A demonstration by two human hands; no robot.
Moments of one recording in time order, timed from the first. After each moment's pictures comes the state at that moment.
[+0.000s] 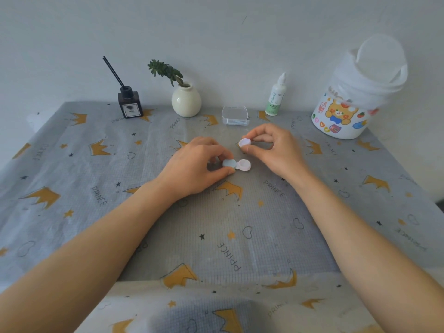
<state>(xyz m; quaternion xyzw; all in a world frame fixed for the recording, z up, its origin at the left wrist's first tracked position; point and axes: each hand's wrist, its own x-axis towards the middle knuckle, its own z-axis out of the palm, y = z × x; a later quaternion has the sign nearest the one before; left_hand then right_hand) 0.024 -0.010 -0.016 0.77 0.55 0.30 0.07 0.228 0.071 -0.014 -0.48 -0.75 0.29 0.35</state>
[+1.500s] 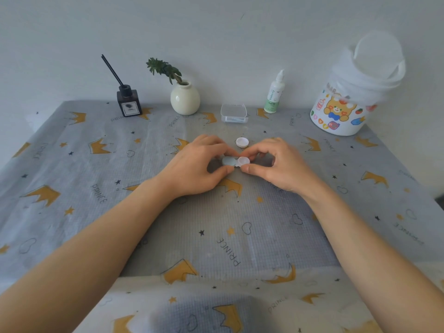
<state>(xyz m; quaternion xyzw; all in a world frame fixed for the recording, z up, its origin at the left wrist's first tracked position) 0.028 -0.014 -0.014 0.80 0.52 0.29 0.10 0.245 0.046 -0.012 -0.41 -0.84 0.24 0.26</state>
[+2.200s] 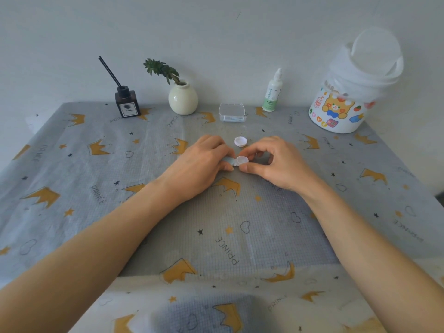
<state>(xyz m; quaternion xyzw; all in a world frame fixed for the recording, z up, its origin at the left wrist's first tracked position) 0.037 -0.014 -0.013 0.82 0.51 0.24 -0.01 0.244 0.047 -0.013 -0.42 -0.84 0.22 0.26</state>
